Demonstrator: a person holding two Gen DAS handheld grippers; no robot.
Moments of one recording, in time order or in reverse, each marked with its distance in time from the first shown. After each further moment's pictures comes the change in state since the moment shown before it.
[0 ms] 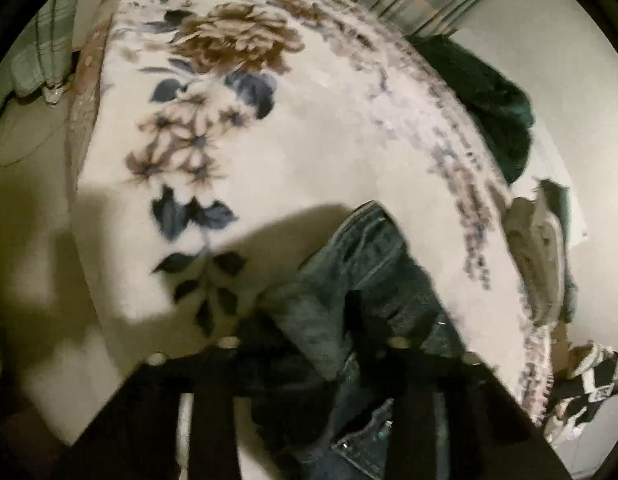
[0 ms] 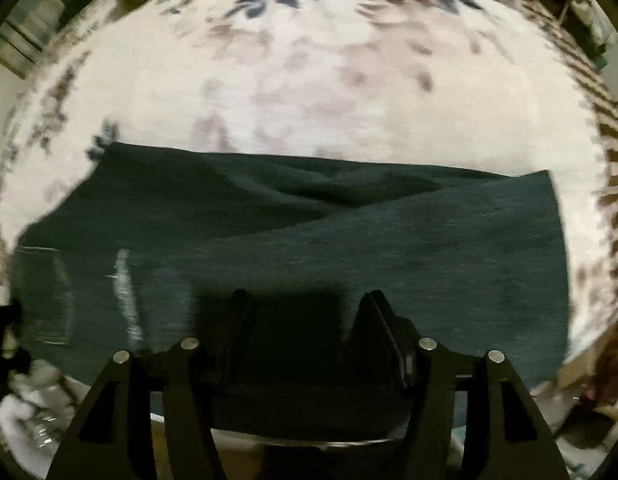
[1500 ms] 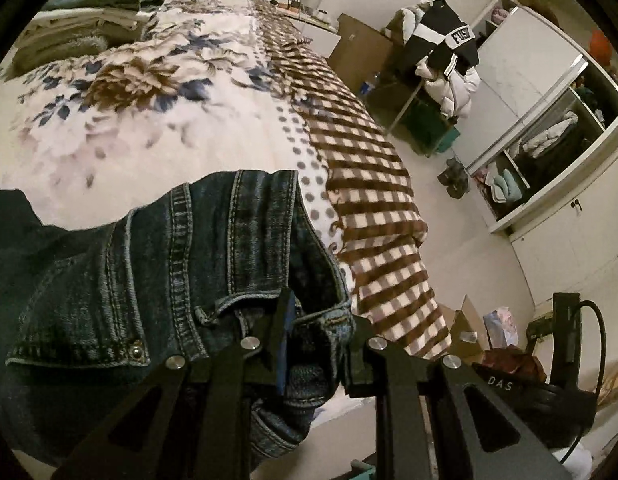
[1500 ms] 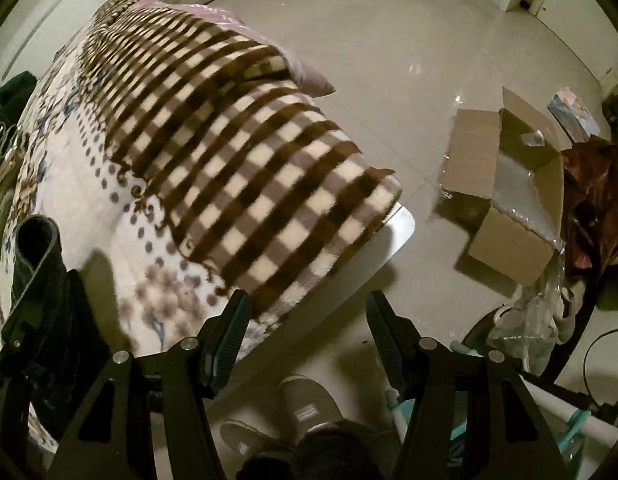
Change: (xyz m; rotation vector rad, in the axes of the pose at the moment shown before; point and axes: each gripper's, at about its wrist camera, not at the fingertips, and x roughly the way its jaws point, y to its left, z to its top) left arm -0.053 -0.371 -0.455 0.995 0.544 -0.443; right arm -0.082 -0.468 -0.108 0.628 -0.095 -0.045
